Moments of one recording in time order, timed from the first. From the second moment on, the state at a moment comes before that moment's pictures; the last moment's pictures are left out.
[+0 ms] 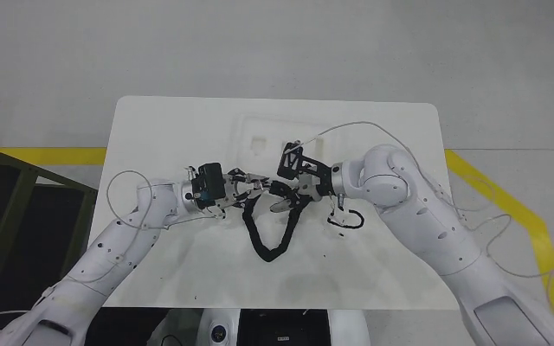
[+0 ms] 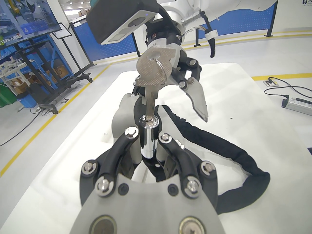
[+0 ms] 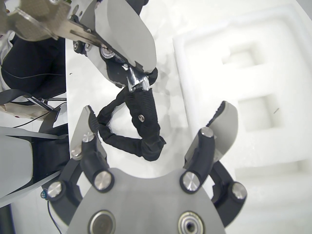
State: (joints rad) left arm 0.95 -0.93 -0.90 -1.38 1.57 -0.74 0.77; right arm -0.72 -1.15 0.82 -1.51 -0.55 -0.66 0.90
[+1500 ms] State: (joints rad) left arm 0.98 -0.96 -0.93 -1.32 1.55 -0.76 0.80; right arm -0.72 -1.14 0.84 -1.50 -0.44 -0.72 0.89
